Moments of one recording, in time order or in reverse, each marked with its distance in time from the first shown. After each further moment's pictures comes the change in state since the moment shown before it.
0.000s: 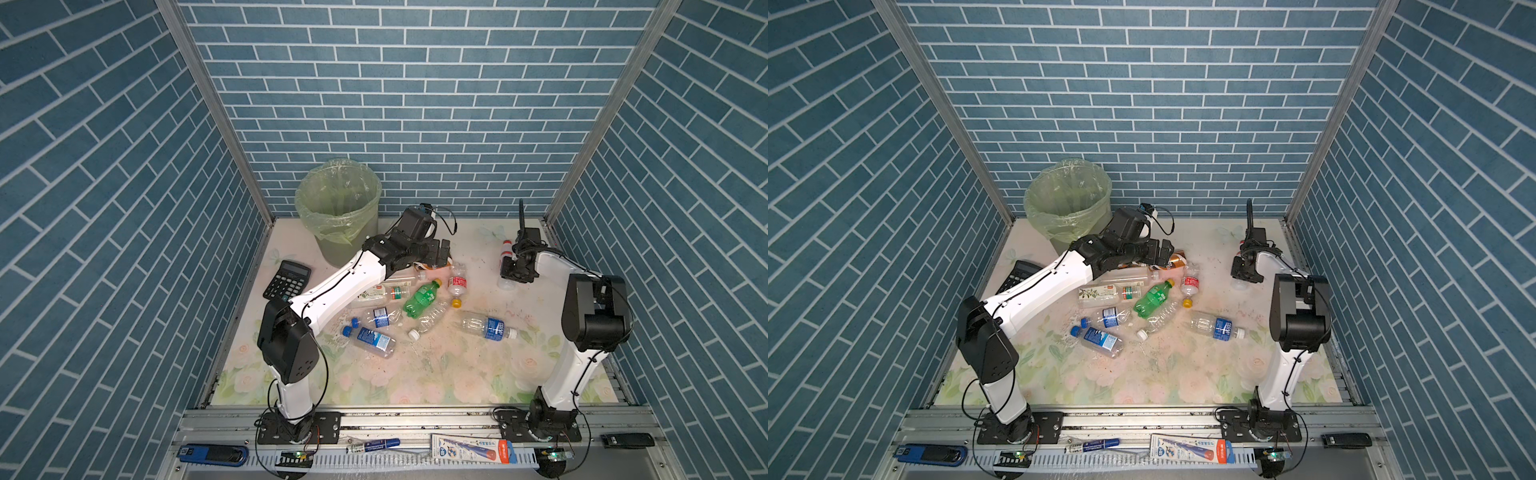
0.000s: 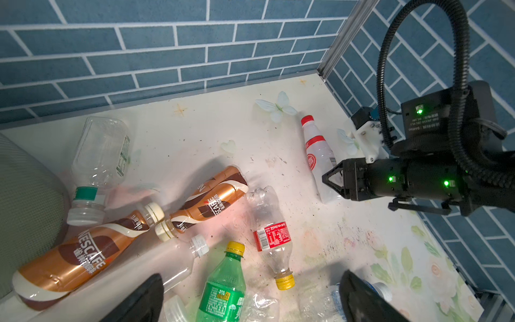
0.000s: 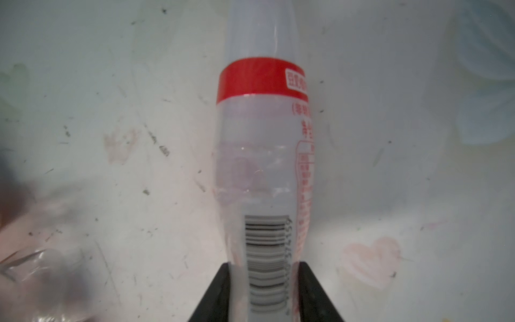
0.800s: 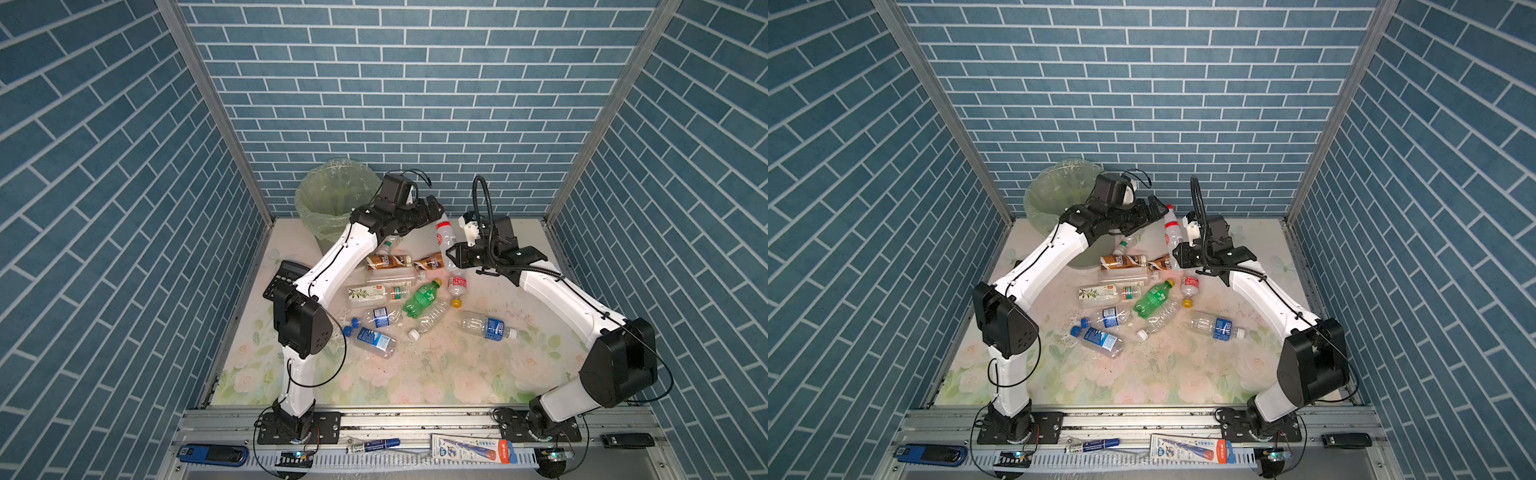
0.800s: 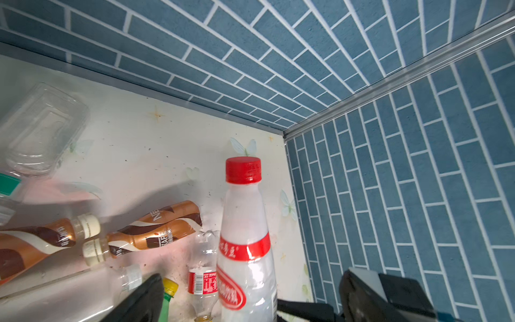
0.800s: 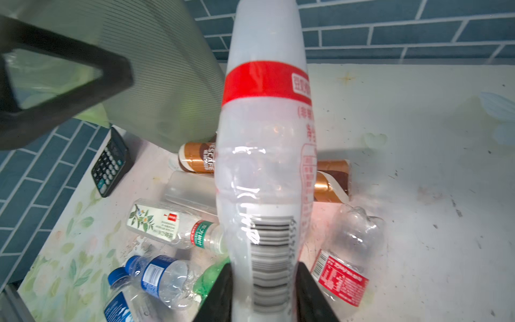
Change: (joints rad) left arm 0.169 0.197 0.348 -0.016 0.302 -0.421; right arm 0.402 -0.364 0.001 0.094 -0.209 0.027
